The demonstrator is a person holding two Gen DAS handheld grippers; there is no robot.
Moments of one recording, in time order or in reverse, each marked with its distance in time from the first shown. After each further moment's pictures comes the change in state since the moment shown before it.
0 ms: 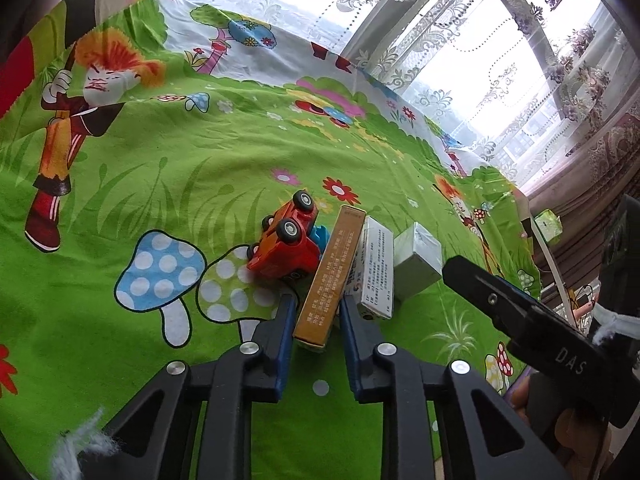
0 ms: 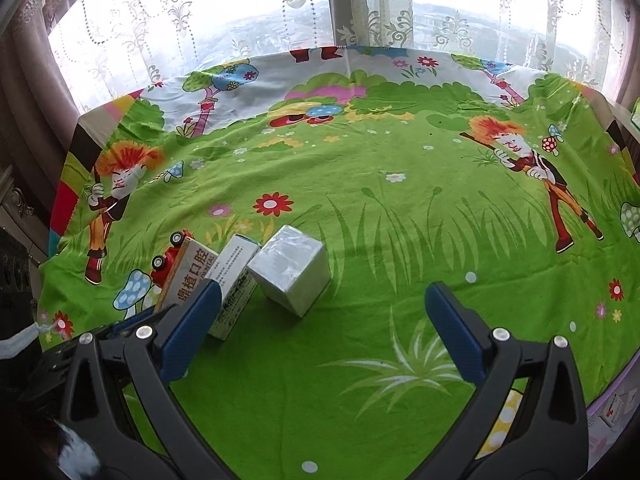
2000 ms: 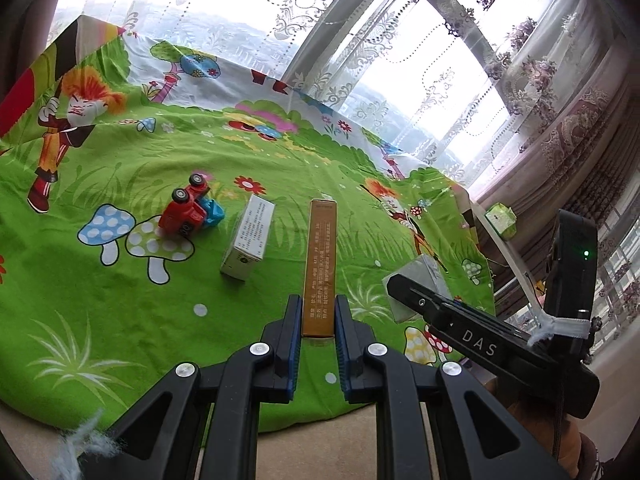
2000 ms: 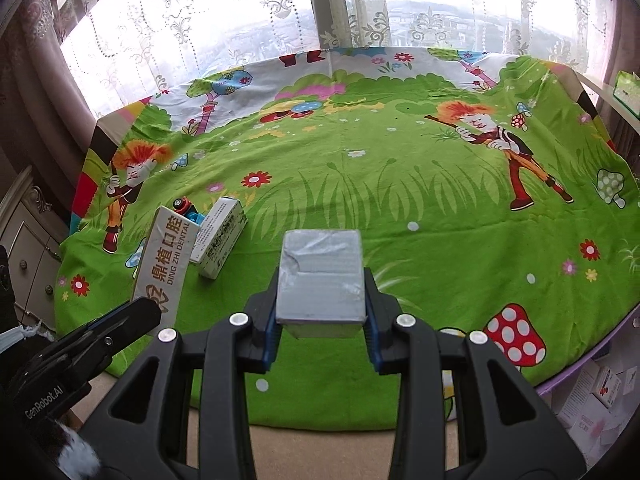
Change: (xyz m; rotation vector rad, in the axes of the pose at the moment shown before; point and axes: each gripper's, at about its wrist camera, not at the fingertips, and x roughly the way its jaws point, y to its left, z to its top) left arm -0.051 -0.074 -0.054 0.060 -0.102 -0.106; right arm -0.055 -0.050 -0.040 0.030 -0.011 0.047
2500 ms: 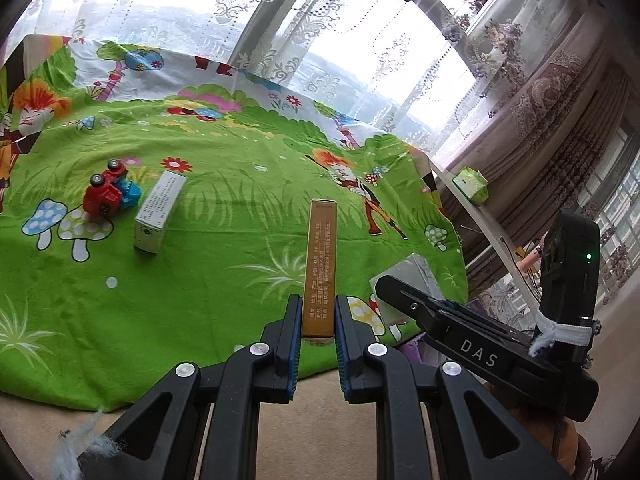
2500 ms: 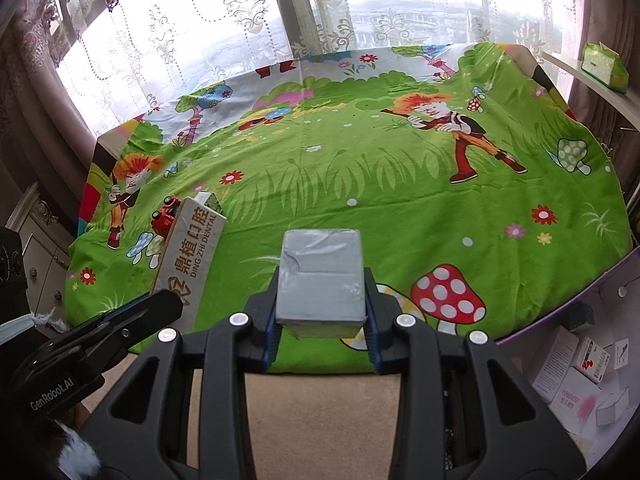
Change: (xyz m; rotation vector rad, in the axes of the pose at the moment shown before) left arm 0.013 -0.064 -0.018 0.091 0.076 -0.074; right arm -0.045 -0.053 -0.024 0.071 -0.019 0.002
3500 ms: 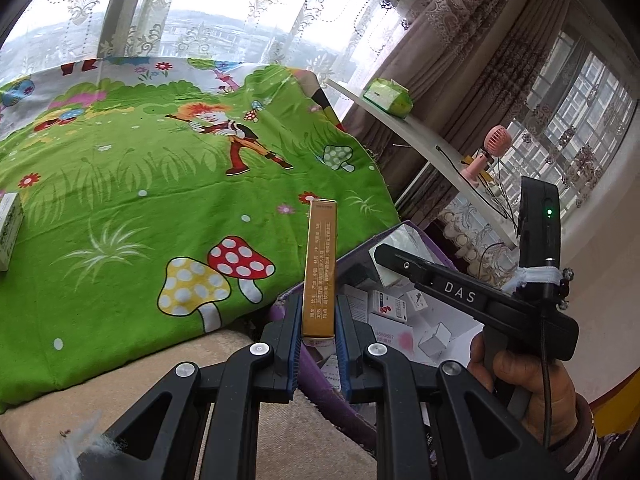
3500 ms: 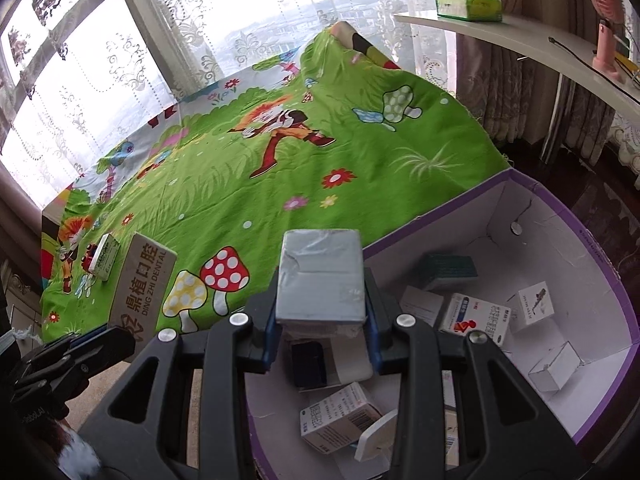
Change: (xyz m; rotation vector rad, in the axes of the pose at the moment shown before) left arm 0.060 -0.137 -0.036 0.260 0.191 -0.138; right arm -0.069 -0.167 -0.036 0.263 -0.042 -0.160
